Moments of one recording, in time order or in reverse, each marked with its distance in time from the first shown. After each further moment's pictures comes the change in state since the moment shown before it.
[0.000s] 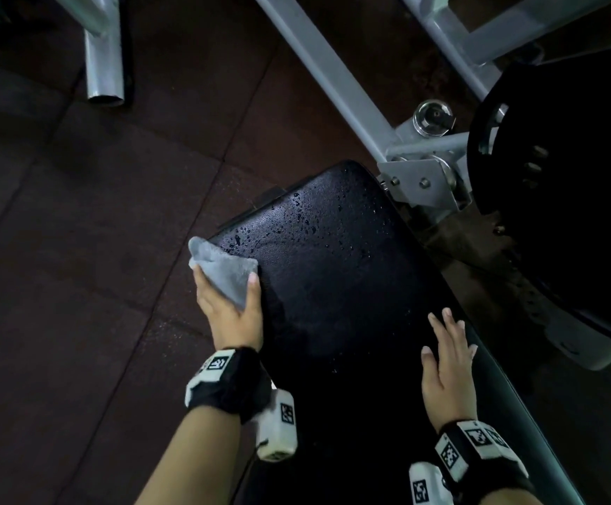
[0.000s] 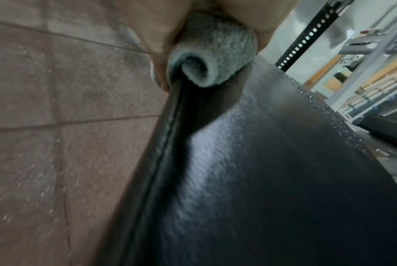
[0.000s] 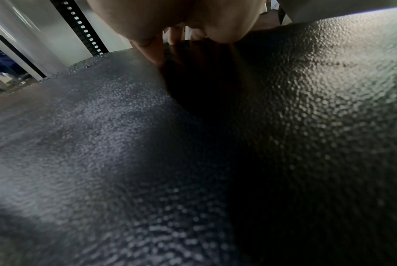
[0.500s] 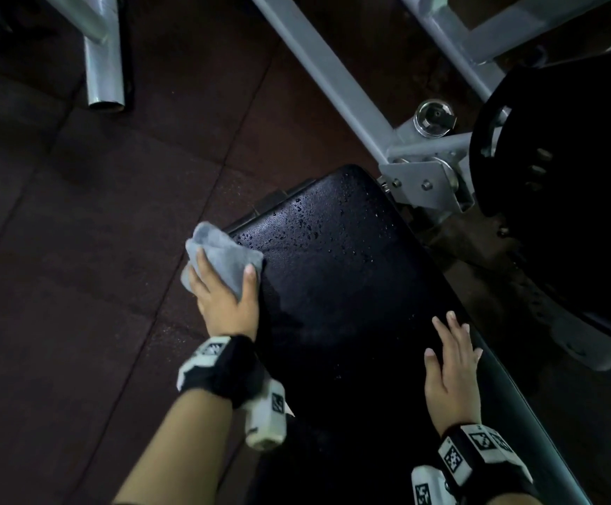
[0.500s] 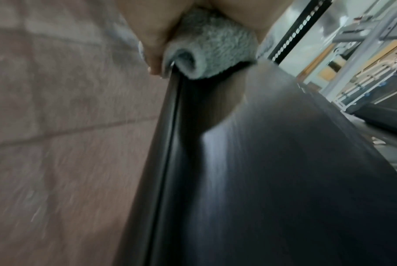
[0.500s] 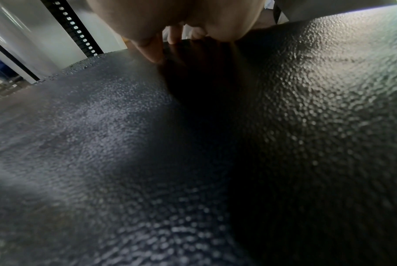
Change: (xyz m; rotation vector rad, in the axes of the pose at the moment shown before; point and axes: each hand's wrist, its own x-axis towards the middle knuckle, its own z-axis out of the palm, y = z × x) left_hand 0.031 0.005 -0.002 0.168 0.007 0.109; right_hand 0.002 0.000 0.004 0.001 0.025 0.015
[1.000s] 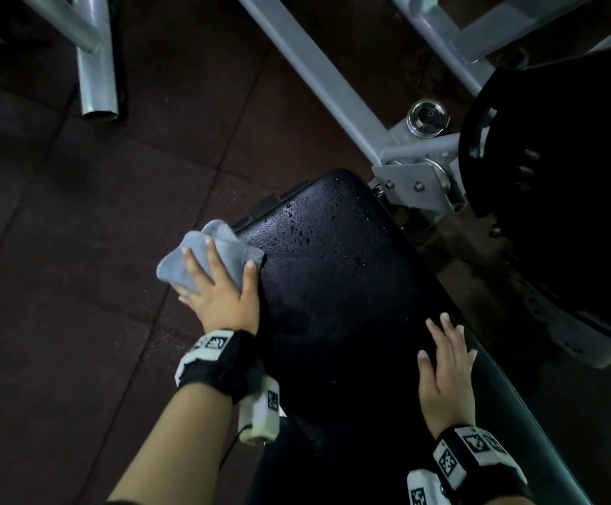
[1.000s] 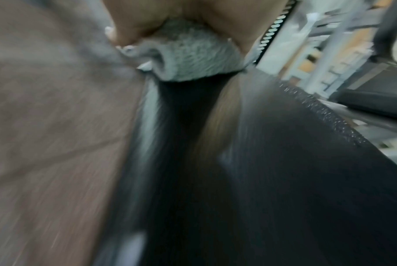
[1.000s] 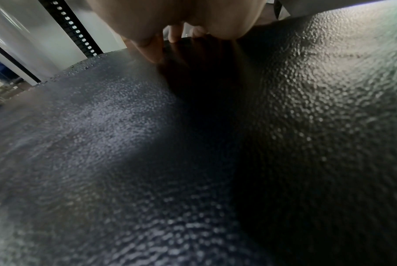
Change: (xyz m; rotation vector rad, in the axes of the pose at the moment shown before) left_hand 0.012 0.018 0.006 0.352 -0.096 0.001; right_hand 0.000 -0.005 -0.002 -0.009 -0.009 -0.002
